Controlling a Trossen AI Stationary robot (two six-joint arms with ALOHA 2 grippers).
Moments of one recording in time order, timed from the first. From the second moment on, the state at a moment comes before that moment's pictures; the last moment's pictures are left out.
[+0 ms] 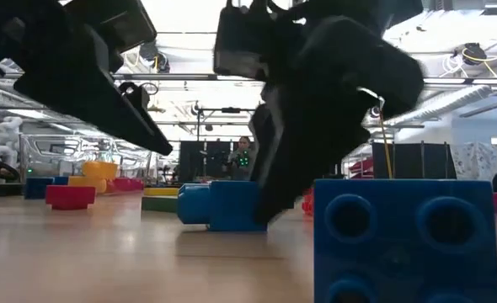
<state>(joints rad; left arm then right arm) -0.53 1.61 0.69 0.20 -0.37 -0.42 0.39 2.11 1.42 -0.38 0.09 0.25</state>
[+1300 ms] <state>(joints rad) -0.51 1.61 0.69 0.23 -0.49 -0.38 0.33 2.07 1.43 -0.20 0.25 0.18</state>
